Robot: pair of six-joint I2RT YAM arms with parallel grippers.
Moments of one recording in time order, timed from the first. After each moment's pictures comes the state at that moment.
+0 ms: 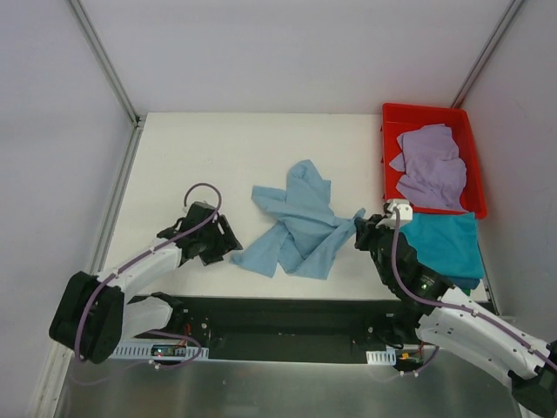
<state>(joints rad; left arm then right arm) -0.39 1.10 0.47 -0.38 0.11 -0.91 0.89 0.58 0.42 -0.11 0.64 0.44</state>
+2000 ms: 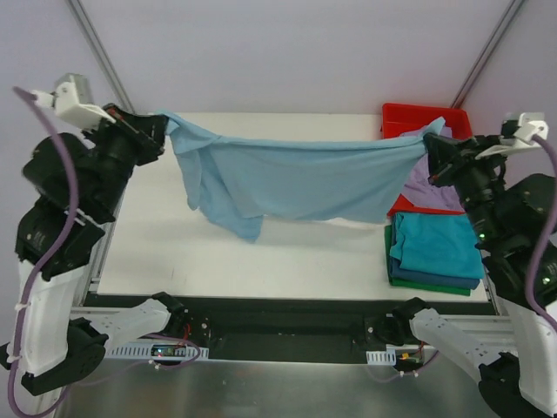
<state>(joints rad) -0.56 1.00 1.77 -0.79 -0.41 -0.54 0.49 0.80 1.49 -0.58 0.29 0.16</state>
